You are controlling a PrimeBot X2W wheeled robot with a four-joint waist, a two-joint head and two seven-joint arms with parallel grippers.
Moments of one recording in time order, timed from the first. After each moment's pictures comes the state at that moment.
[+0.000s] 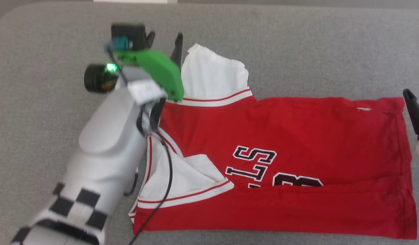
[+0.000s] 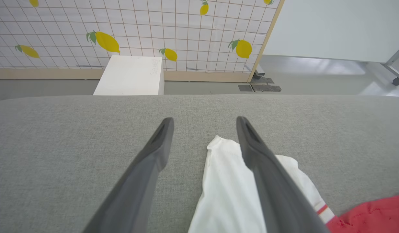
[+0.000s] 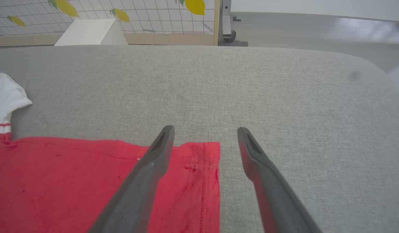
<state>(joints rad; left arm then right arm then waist) -0.87 0.17 -0.51 0.56 -0.58 0.12 0.05 -0.31 -0.39 -0.20 0.05 0.39 0.13 0.47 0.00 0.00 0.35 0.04</state>
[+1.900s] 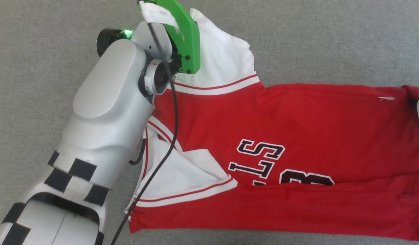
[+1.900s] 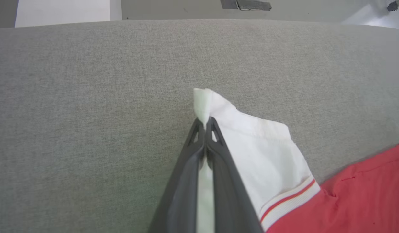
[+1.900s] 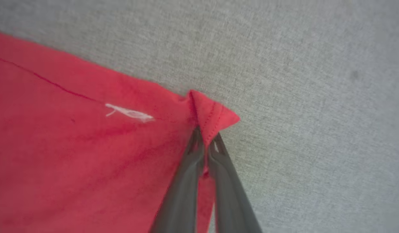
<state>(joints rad) -1.07 0.15 -0.54 0.55 -0.70 0.08 0.55 -0.54 -0.63 0.10 0.10 0.48 0.13 1.02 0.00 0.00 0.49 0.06</state>
